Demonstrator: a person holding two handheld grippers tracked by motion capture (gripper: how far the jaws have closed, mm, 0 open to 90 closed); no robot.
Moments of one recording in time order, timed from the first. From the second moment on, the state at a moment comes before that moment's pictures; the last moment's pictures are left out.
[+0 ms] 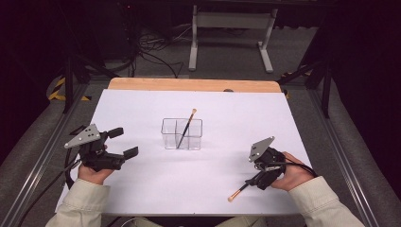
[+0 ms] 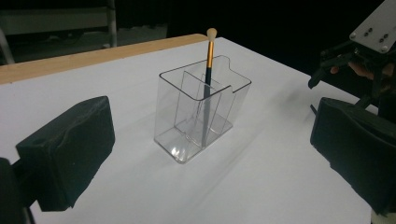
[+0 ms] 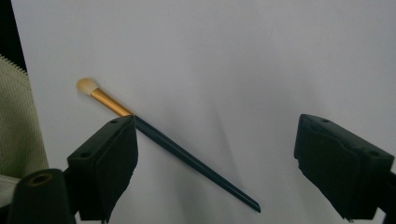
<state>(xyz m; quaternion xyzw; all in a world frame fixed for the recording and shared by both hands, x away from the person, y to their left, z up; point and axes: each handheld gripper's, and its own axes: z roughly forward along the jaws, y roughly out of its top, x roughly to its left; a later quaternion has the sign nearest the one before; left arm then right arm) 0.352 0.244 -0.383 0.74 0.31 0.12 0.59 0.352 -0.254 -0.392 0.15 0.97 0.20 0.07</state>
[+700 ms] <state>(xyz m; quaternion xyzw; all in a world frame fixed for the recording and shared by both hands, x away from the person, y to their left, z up) 0.353 0.244 -0.384 0.74 0.31 0.11 0.58 0.351 -0.247 -0.410 0.13 0.98 0.15 0.05</state>
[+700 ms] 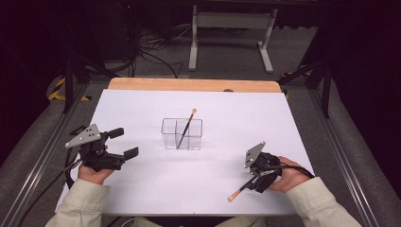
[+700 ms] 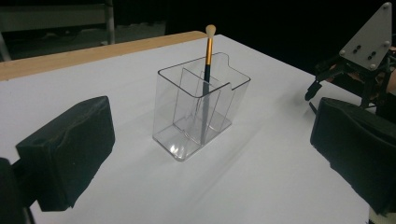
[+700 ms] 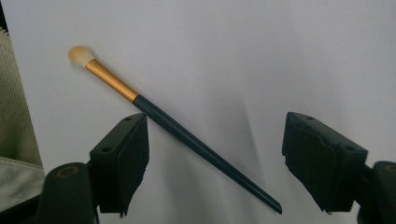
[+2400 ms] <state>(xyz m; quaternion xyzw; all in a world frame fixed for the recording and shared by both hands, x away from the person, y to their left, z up) 0.354 0.245 -0.385 0.74 0.31 0.11 0.58 0.345 -0.234 -0.418 0.11 0.99 0.08 0.02</state>
